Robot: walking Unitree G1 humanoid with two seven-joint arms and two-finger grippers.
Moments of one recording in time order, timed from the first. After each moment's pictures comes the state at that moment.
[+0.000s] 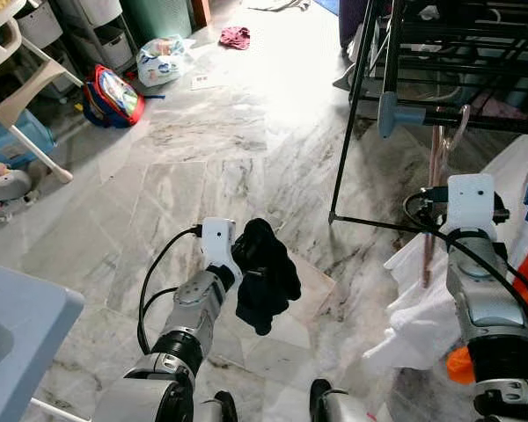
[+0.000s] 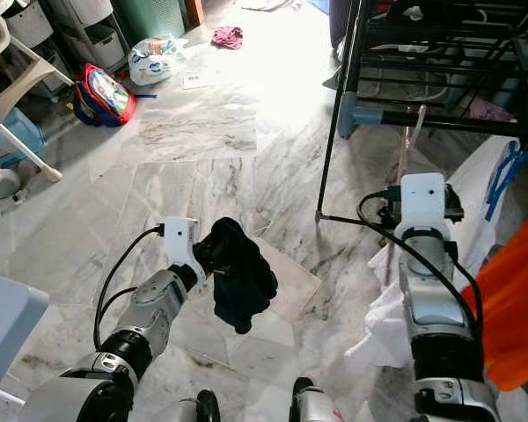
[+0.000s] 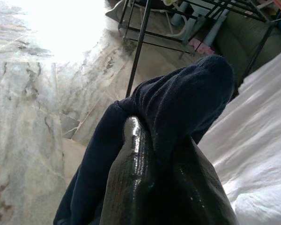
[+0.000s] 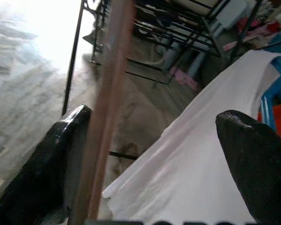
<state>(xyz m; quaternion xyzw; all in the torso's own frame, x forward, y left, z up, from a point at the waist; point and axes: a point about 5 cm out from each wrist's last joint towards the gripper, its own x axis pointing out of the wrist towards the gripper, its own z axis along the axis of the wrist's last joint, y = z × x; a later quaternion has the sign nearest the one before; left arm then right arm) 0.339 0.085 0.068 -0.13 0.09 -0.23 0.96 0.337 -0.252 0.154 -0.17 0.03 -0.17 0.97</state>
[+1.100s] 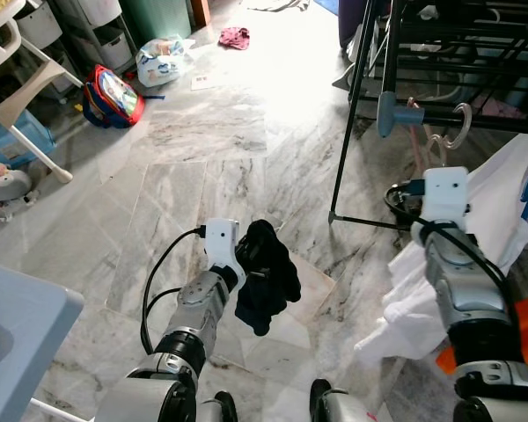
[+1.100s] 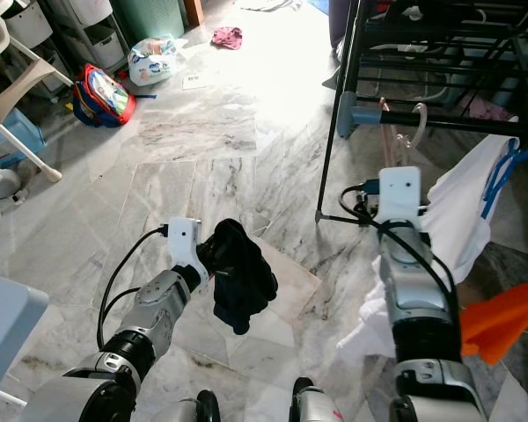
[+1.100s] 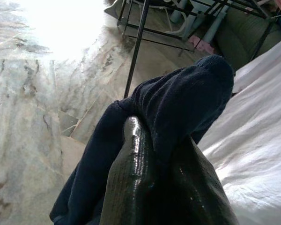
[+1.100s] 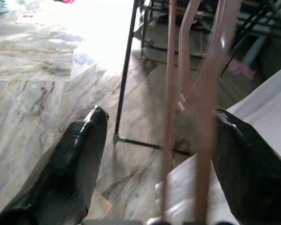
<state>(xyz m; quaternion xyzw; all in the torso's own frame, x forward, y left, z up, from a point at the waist) 0.339 0.079 0.067 -0.13 0.09 -0.23 0.96 0.358 -0.214 0.148 -0.09 0.06 -0.07 0.99</state>
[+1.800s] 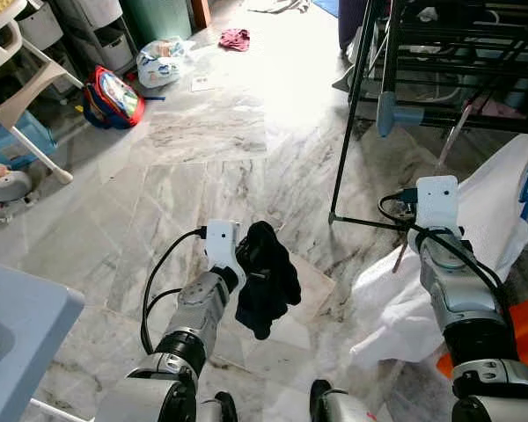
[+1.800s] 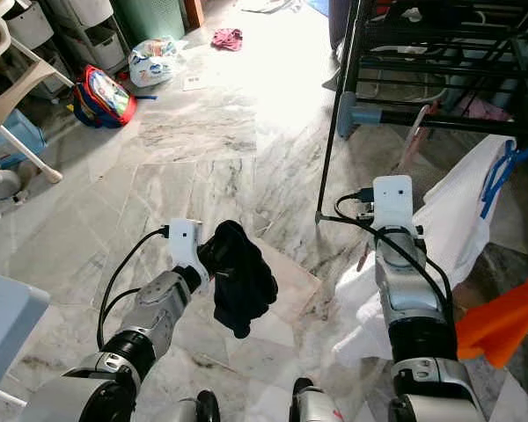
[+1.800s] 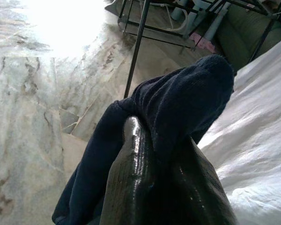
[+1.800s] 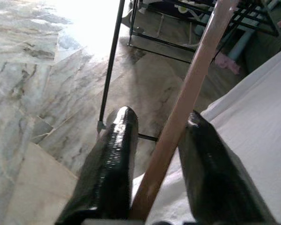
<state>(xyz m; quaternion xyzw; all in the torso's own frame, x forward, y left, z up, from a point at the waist) 0.338 0.079 0.065 -0.12 0.10 -0.23 0.96 0.355 -0.222 0.140 -0.13 0.08 -0.10 0.98</state>
